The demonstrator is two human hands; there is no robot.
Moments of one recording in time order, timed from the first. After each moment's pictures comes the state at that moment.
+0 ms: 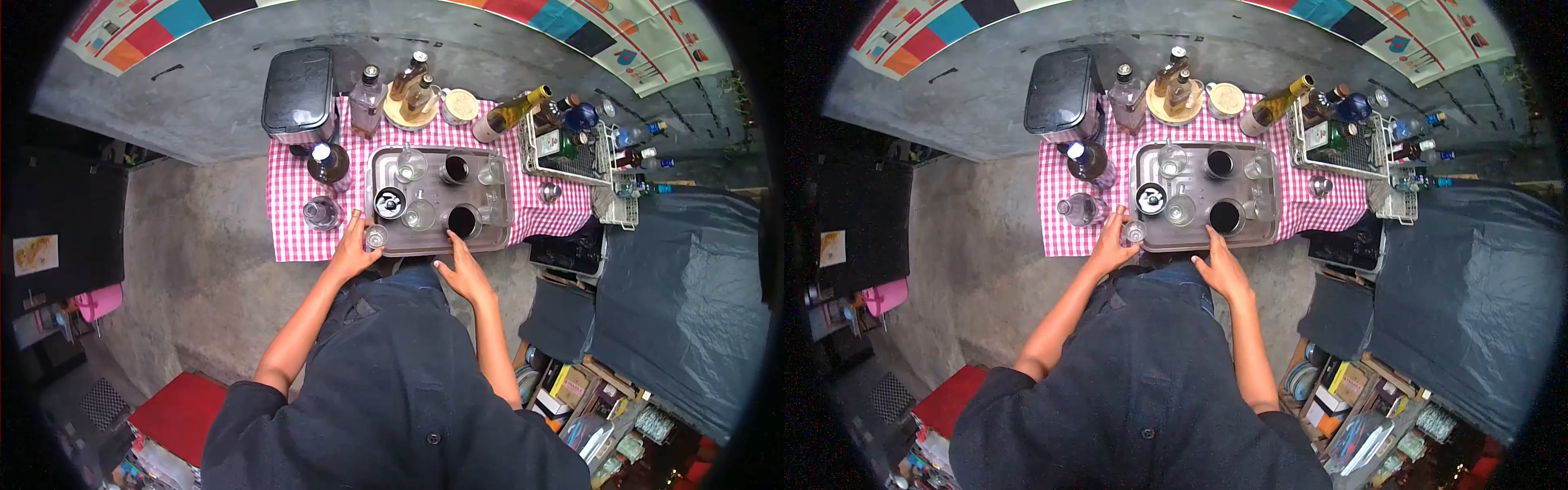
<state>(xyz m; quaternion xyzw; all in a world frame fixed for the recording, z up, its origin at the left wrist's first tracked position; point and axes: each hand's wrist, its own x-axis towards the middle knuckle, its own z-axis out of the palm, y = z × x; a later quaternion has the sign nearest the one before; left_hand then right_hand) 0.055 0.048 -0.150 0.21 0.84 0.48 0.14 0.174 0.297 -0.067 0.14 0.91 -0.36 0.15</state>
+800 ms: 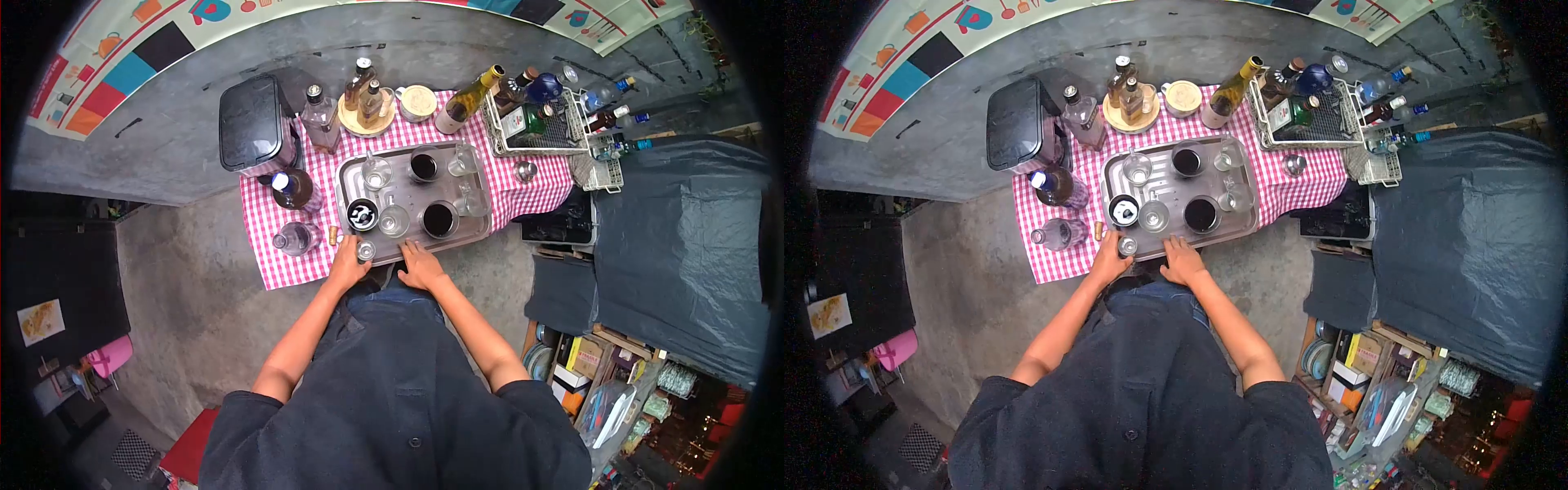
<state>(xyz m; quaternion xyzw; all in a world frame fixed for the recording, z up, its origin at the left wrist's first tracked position) 0.058 0.071 -0.191 0.26 0.85 0.41 0.22 0.164 0.274 -0.169 0.07 0.94 -0.21 0.26</state>
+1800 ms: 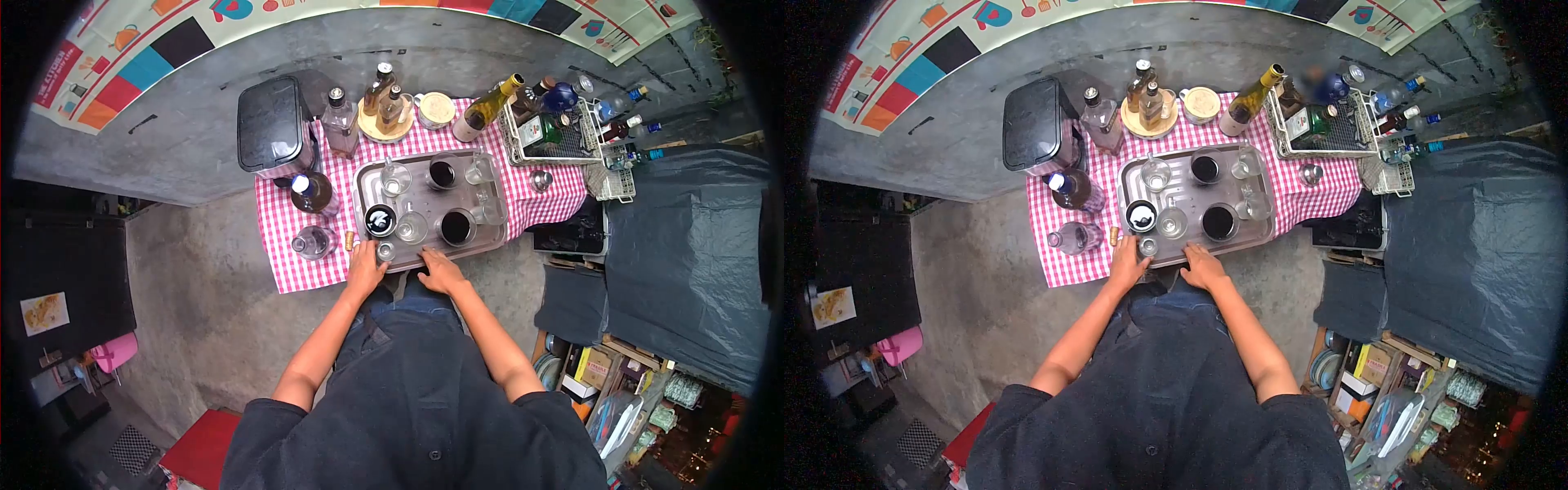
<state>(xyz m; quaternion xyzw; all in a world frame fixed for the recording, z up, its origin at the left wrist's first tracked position) 0.064 0.078 -0.195 0.26 0.89 0.36 0.14 0.164 0.287 -0.173 0.11 0.92 -0.28 0.26</state>
